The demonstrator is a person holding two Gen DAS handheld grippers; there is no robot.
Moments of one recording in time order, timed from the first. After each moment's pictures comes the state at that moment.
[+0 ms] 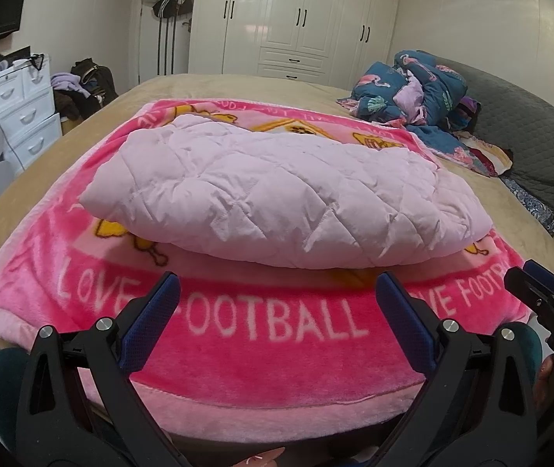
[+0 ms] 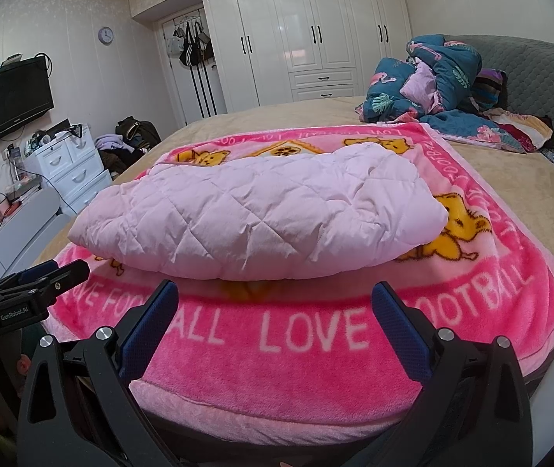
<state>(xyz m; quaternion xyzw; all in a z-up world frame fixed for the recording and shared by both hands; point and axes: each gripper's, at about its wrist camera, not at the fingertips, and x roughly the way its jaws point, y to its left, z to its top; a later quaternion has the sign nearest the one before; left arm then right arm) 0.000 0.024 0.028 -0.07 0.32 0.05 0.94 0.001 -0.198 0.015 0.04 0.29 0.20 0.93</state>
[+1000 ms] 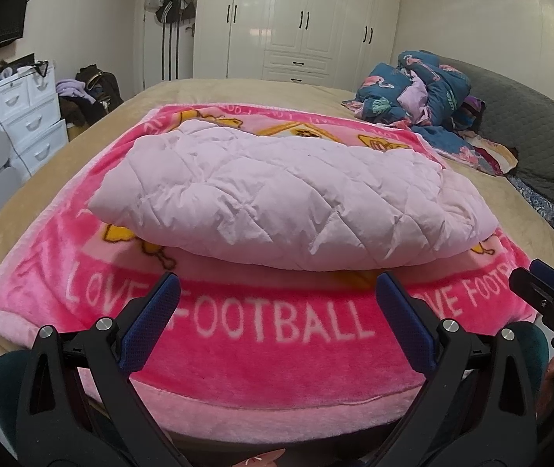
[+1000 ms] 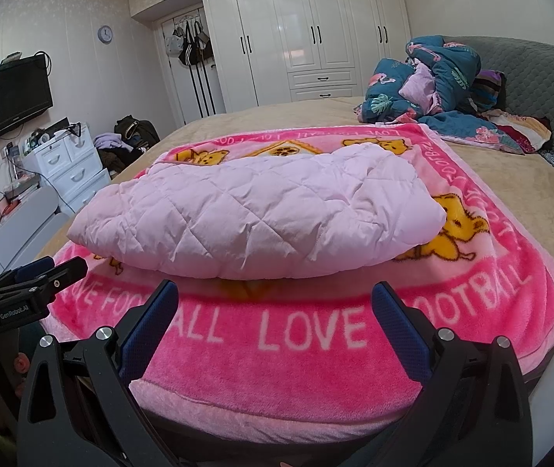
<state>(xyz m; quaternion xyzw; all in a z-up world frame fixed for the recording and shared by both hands) -0.002 0.024 0.032 -0.06 0.31 0.06 0.95 0.000 -0.199 0.015 0.04 0.29 0.20 0.93</state>
